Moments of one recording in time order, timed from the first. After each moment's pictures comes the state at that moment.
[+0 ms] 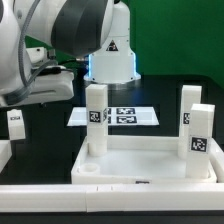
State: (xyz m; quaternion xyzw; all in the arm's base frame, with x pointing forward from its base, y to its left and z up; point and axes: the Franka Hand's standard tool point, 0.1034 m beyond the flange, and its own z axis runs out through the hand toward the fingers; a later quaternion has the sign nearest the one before) arm 0.463 -0.198 0.067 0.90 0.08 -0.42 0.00
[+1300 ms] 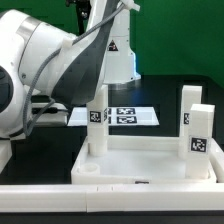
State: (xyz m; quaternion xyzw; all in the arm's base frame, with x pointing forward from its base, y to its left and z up) arm 0.415 -0.218 0.016 0.87 0.05 -0.50 0.05
